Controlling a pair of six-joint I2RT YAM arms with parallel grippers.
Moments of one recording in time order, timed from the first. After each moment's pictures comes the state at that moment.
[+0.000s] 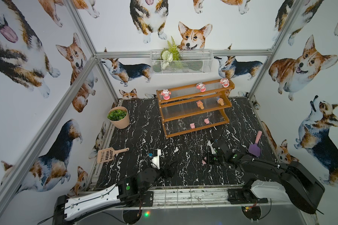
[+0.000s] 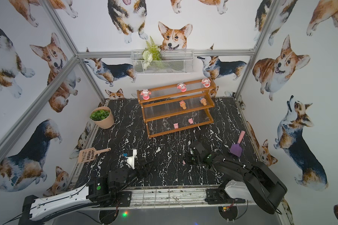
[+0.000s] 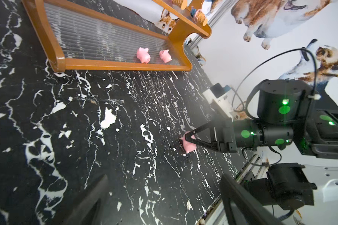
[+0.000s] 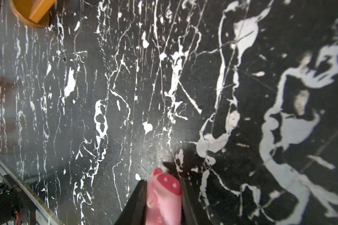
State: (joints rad) left arm -1.24 0.37 0.19 -0.19 -0.45 -0.88; right arm 0.75 1.20 0.42 -0.13 -0.13 0.74
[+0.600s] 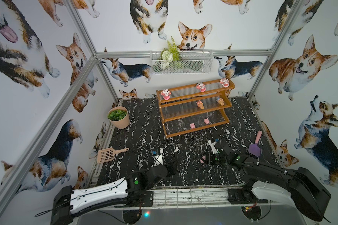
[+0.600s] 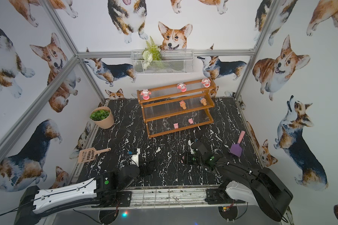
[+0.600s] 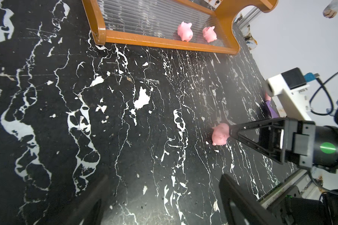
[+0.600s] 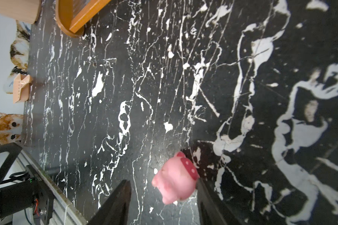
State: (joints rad) left arm -1.24 0.66 0.31 -0.31 -0.51 -1.05; right arm 0.76 1.09 0.39 -0.11 -0.17 0.73
